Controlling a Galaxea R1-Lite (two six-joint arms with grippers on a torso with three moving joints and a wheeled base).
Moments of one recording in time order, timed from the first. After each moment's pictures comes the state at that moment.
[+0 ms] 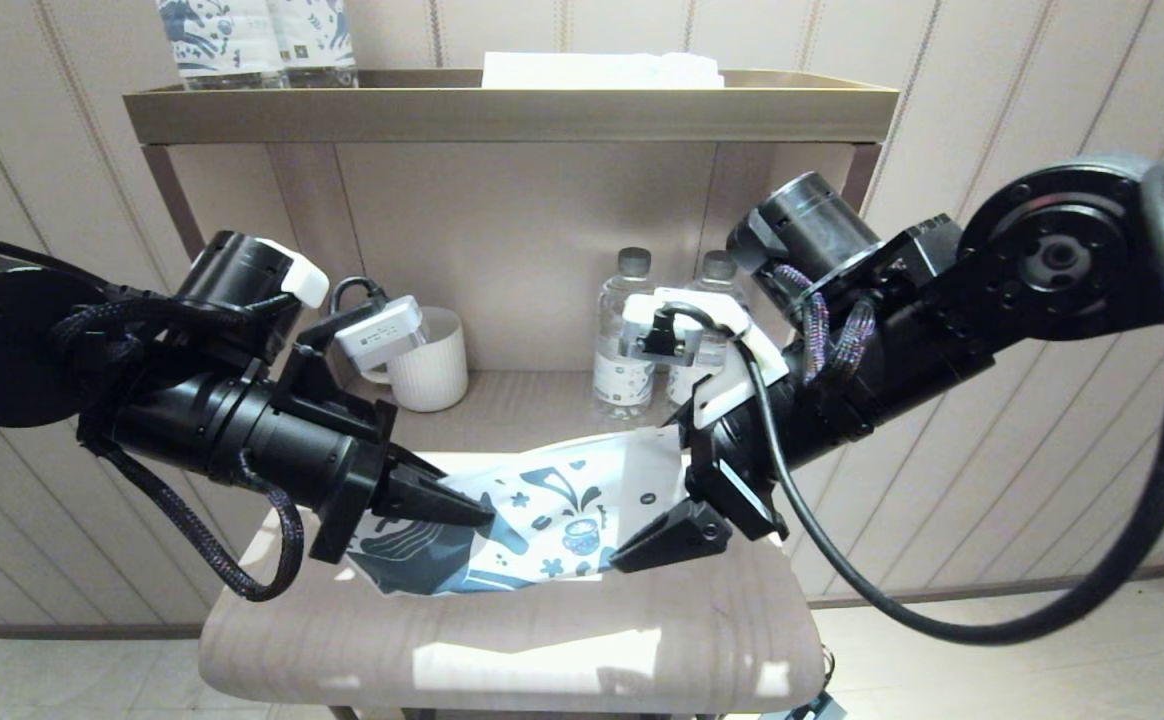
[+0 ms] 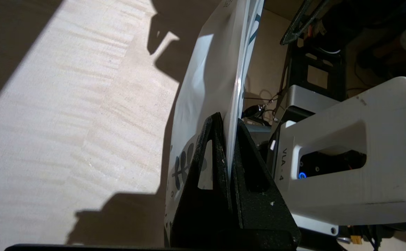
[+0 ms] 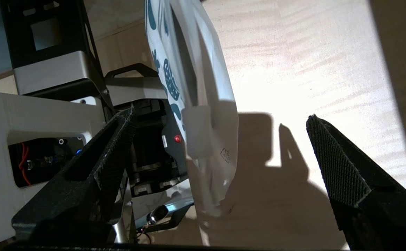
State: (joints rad) left arm -0.42 1.69 -1.25 0.45 -0.89 0.52; right arm 0.62 1.84 -1.69 0.71 0.53 -0.47
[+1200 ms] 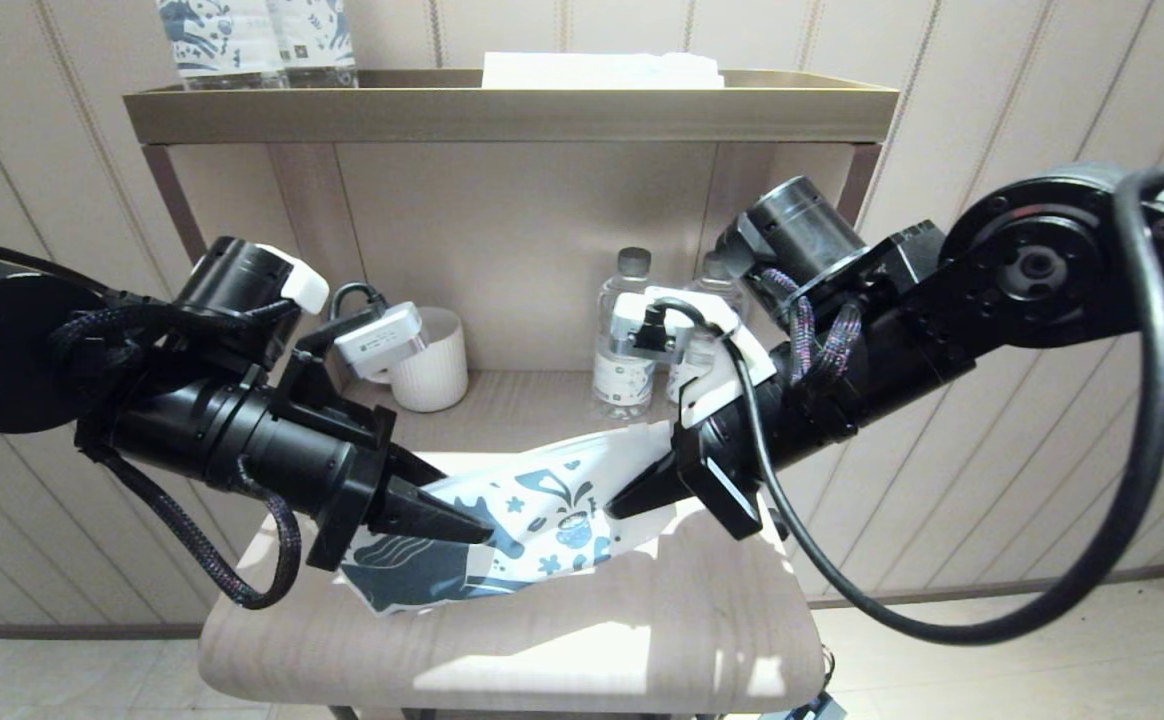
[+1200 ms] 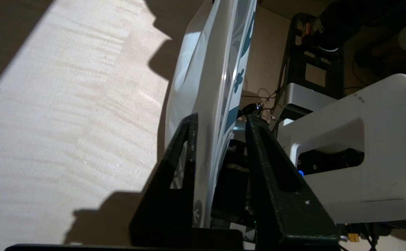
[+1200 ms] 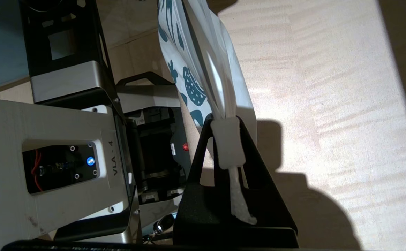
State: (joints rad) left arm -0.42 1.69 -1.23 0.45 -0.89 0.52; right arm 0.63 1.86 -1.69 0.68 0.58 -0.45
